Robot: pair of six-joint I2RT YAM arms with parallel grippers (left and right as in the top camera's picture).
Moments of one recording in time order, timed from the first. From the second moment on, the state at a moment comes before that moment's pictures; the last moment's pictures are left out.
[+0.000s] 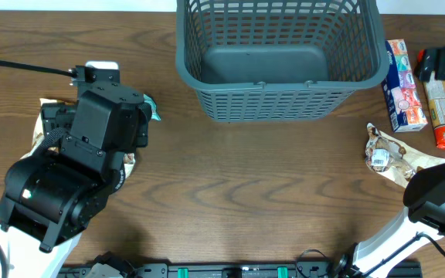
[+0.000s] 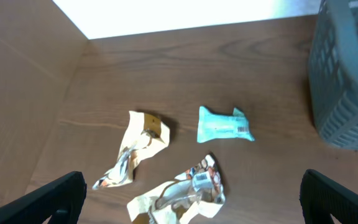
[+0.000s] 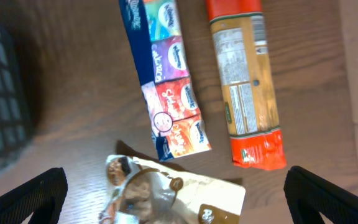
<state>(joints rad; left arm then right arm) -0.49 1.17 1.63 -1.31 -0.63 -0.25 -0.46 1.99 2.12 -1.27 0.00 -0.30</state>
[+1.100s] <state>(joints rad) -0.49 1.17 1.63 -1.34 -0.63 -0.25 -0.46 2.15 1.78 -0.93 -0.01 -0.45</state>
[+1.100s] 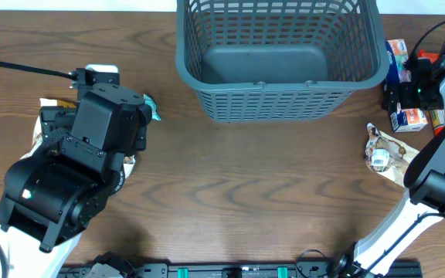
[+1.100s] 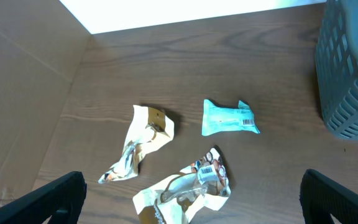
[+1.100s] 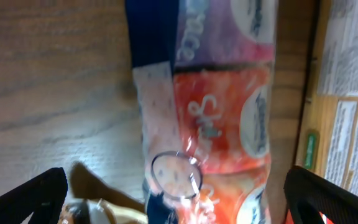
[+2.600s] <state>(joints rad) -0.49 1.17 1.63 -1.34 -0.63 -0.25 -0.46 2.32 2.13 -1.14 -0.16 -0.29</state>
